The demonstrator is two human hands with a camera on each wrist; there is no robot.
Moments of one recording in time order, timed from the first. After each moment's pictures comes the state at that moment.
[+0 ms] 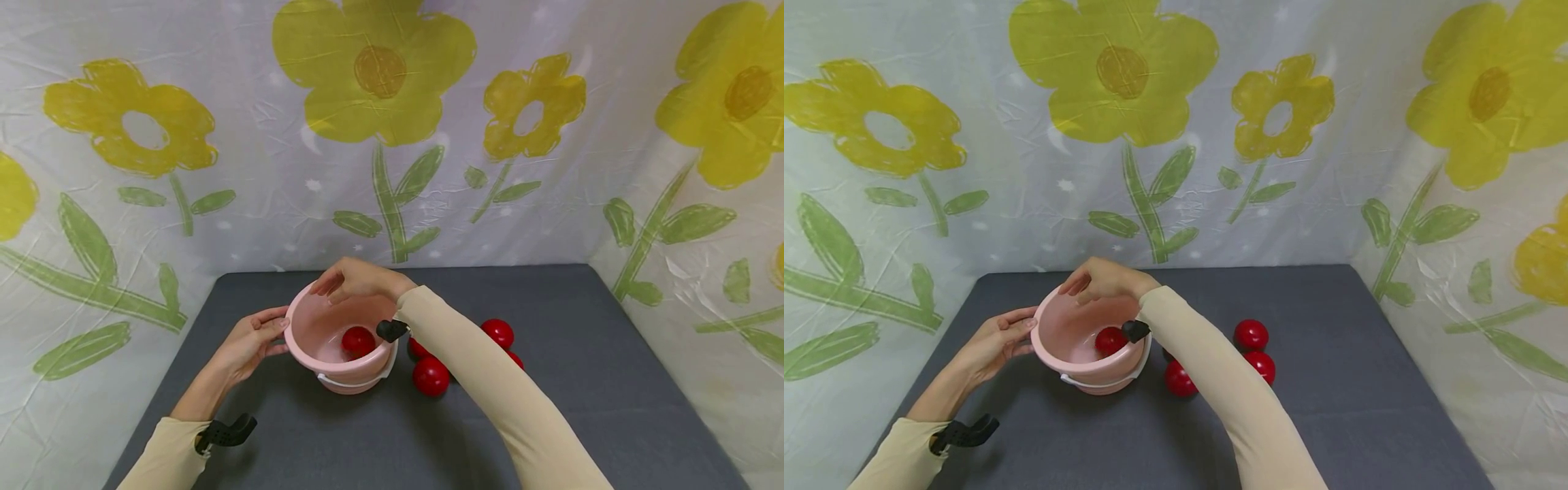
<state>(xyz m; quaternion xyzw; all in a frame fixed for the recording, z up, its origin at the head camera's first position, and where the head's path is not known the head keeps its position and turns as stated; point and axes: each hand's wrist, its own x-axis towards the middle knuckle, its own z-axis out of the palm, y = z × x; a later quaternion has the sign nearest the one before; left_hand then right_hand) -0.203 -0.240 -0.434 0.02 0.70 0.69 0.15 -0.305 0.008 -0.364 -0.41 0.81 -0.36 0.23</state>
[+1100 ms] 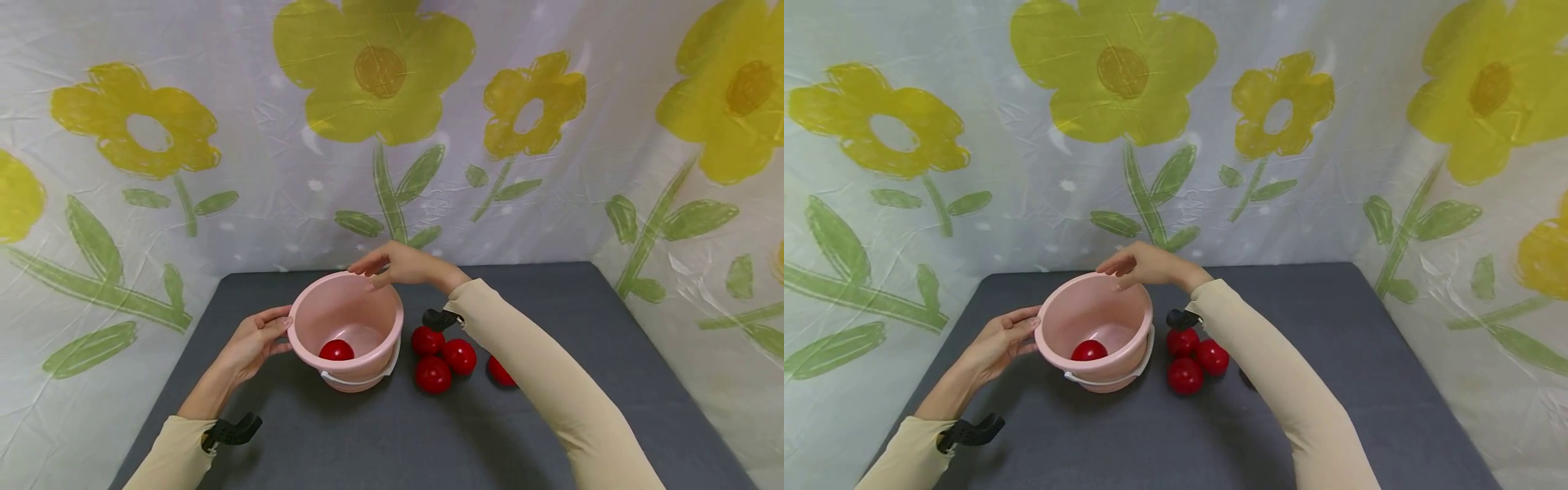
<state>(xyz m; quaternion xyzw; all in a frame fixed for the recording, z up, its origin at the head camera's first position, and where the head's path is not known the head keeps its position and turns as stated) -0.201 -0.238 -0.434 0.02 0.71 0.69 0.14 -0.306 0.075 -0.342 -0.39 0.80 -0.40 0.21</state>
